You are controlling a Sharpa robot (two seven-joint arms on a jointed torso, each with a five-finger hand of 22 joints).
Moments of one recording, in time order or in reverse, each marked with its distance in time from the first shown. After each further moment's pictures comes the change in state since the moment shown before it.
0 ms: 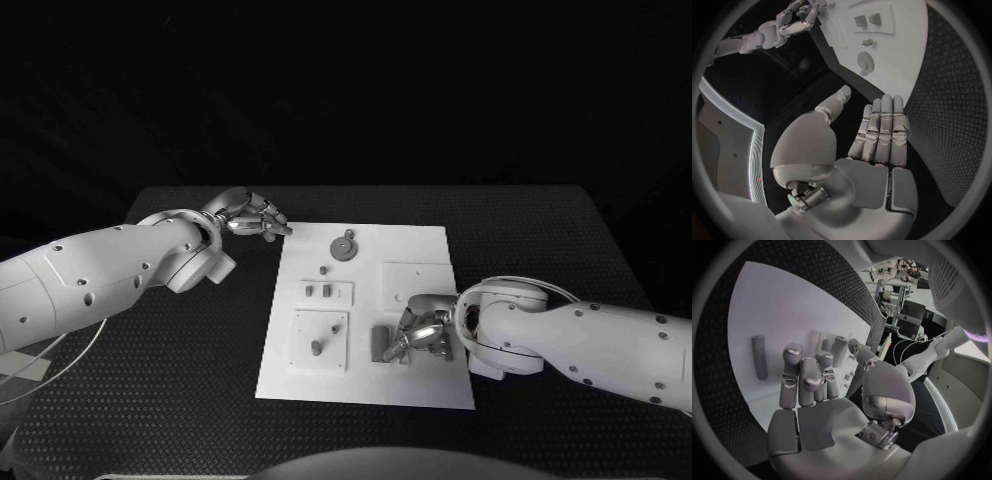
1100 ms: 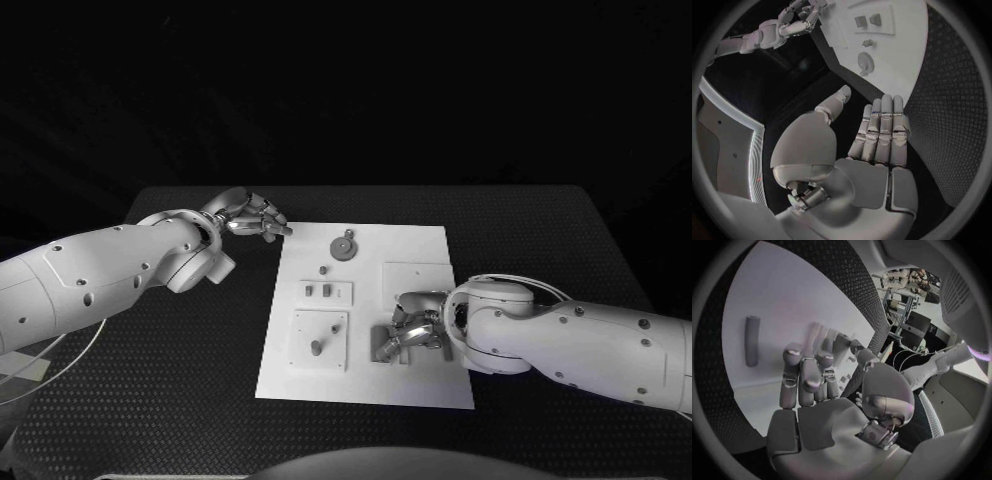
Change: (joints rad) left arm 0.000 -0.001 0.000 0.001 0.000 0.002 -0.002; left_hand 0.000 0.000 0.000 0.000 0.000 0.000 0.000 0.000 0.000 0.000 0.000 0.000 0.000 0.000 0.000 0.000 0.003 0.000 0.000 0.000 0.000 -0.001; right arm -0.007 0.040 0.005 -0.014 -0.143 0.003 -0.003; right_hand 0.004 0.079 -0.035 -0.032 -0.001 0.021 -0.005 0.005 0.011 0.009 -0.009 0.008 0.005 -0.001 -0.006 0.012 0.012 0.002 0.001 0.002 0.006 0.000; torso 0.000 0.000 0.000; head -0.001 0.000
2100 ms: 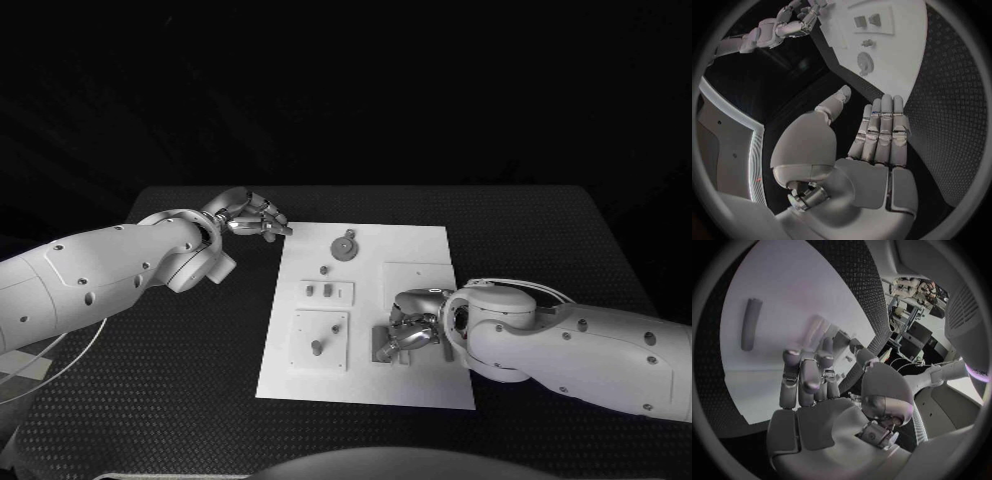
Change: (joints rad) left arm 0.000 -0.002 0.000 0.000 0.000 0.001 -0.001; left_hand 0.000 0.000 0.000 0.000 0.000 0.000 0.000 0.000 0.000 0.000 0.000 0.000 0.000 0.000 0.000 -0.004 0.003 0.000 0.000 0.000 0.000 -0.001; right arm -0.009 -0.008 0.000 0.036 -0.157 -0.043 0.021; right_hand 0.021 0.008 -0.001 -0.045 0.001 0.012 -0.006 0.001 0.001 0.007 0.000 0.000 0.000 0.007 0.000 0.007 0.006 0.000 0.002 0.002 0.000 0.000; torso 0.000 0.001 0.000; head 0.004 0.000
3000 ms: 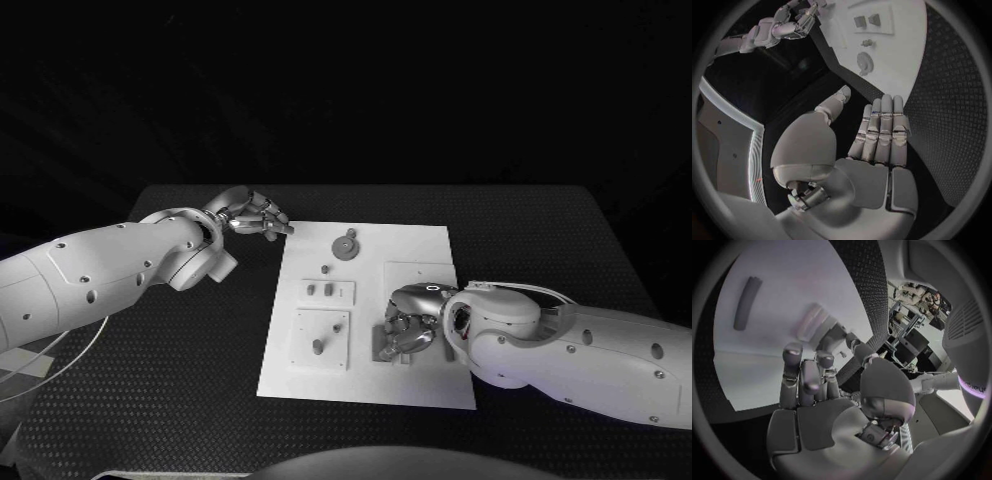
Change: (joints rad) left arm 0.000 0.000 0.000 -0.001 0.000 0.001 0.000; left_hand -0.004 0.004 -0.002 0.002 0.000 0.000 0.000 0.000 -0.001 0.003 0.003 -0.003 0.000 0.000 0.000 0.000 0.002 0.000 0.000 0.000 0.000 0.000; right arm -0.005 -0.009 -0.001 0.028 -0.125 -0.059 0.048; right_hand 0.084 -0.077 0.023 -0.006 0.000 0.012 -0.002 -0.004 0.005 0.014 0.000 0.000 0.000 0.003 -0.004 0.005 -0.006 0.000 0.008 -0.004 0.000 0.001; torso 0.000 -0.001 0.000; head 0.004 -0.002
